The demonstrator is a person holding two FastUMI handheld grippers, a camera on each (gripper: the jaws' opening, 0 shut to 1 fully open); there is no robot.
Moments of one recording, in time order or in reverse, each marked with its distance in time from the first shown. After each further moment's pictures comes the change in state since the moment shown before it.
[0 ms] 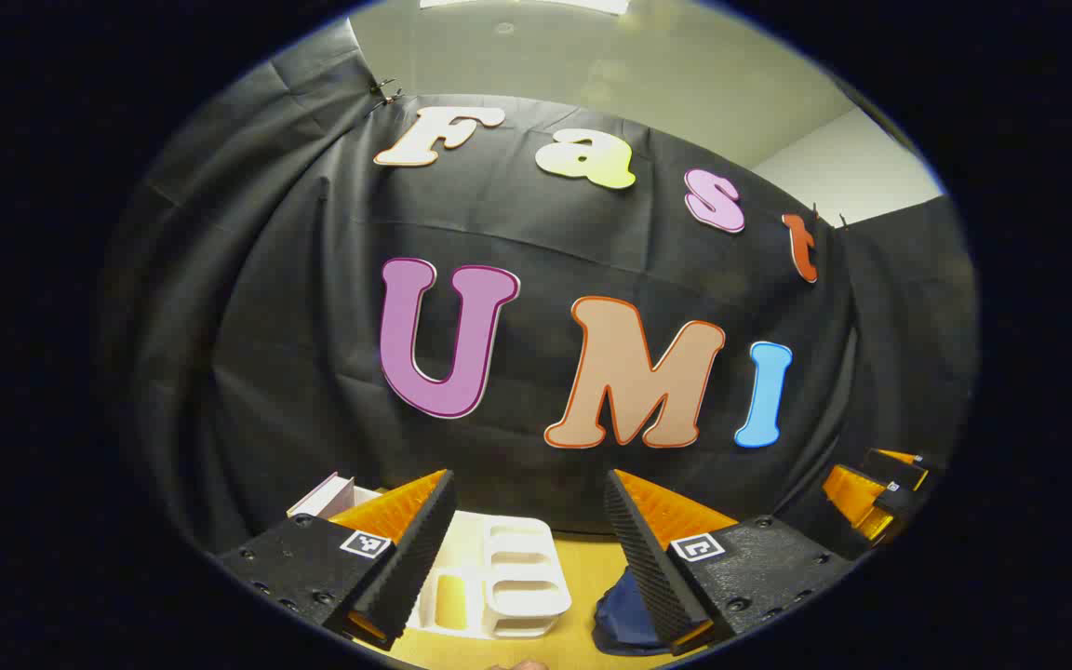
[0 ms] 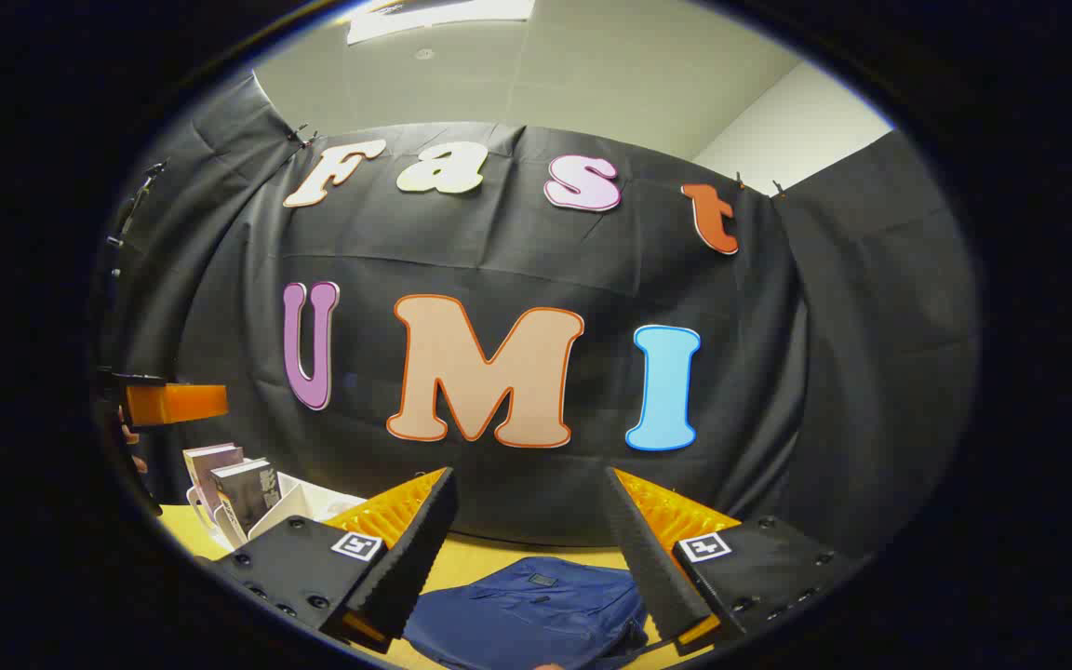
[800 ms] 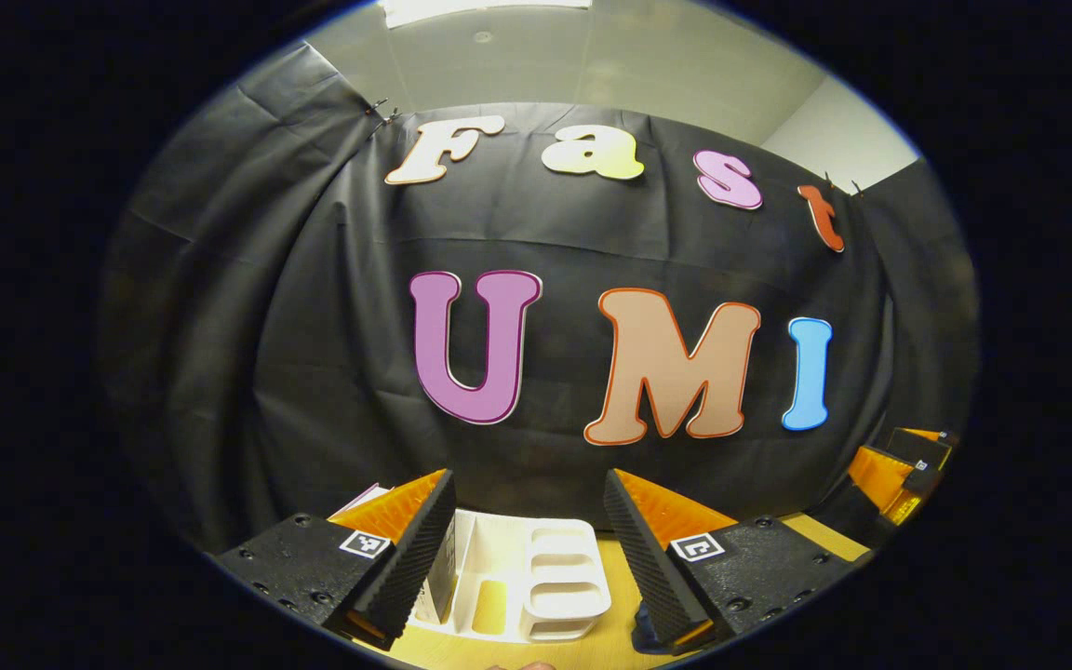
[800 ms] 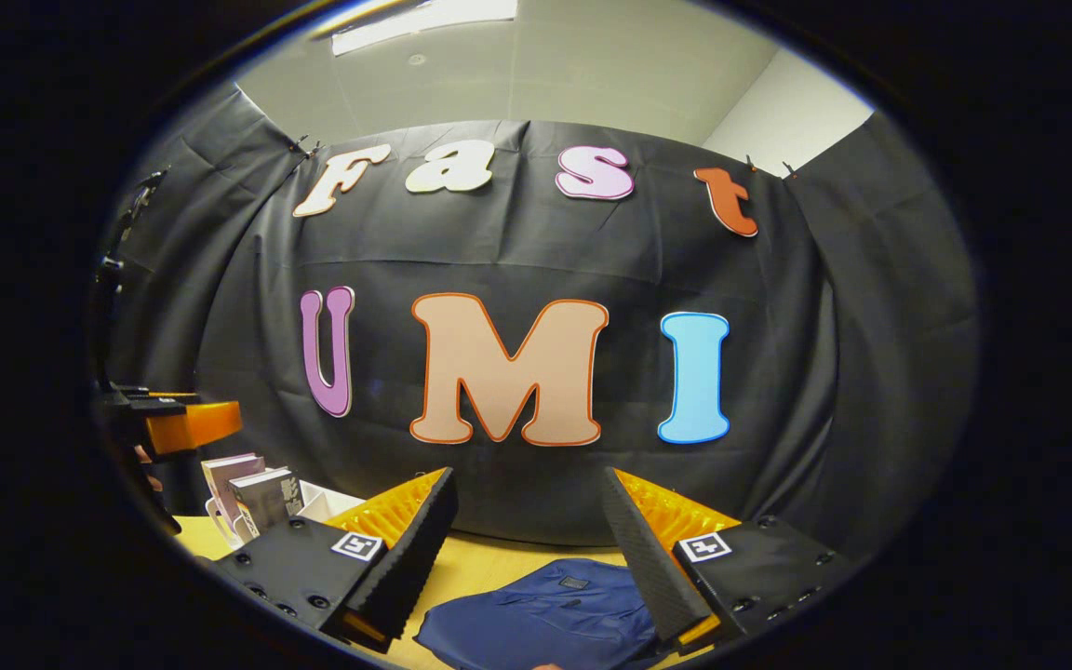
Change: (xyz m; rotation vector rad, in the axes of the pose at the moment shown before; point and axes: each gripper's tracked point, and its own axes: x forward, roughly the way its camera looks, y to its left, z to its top) left arm 0.006 0.021 -0.011 0.124 0.001 0.165; right arm 0.021 0.011 -0.005 0.060 -0.001 0.055
